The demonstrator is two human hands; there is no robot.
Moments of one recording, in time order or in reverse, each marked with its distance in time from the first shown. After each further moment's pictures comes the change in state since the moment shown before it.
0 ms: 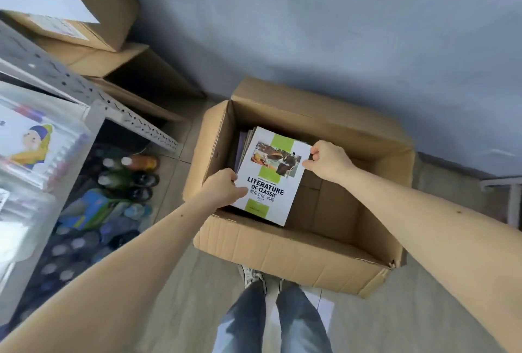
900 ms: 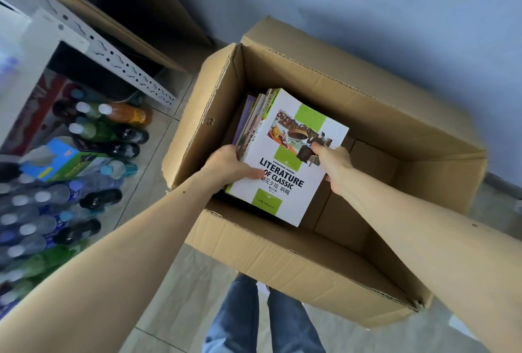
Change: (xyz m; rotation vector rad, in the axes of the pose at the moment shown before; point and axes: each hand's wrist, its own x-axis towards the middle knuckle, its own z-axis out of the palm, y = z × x) left_hand 0.102 -0.018 0.058 -0.376 -0.079 -0.205; right_hand 0.107 0.046 0.113 0.748 -0.003 0.463
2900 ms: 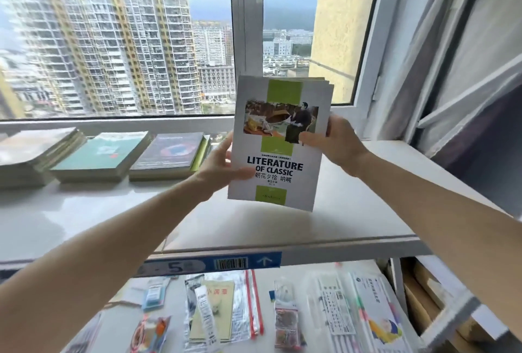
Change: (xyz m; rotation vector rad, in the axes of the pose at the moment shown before) left_hand -0.690 -0.382 -0.494 -0.829 1.208 0.678; right_hand -0.928 -0.265 0.339 -0.440 -1.059 -1.732
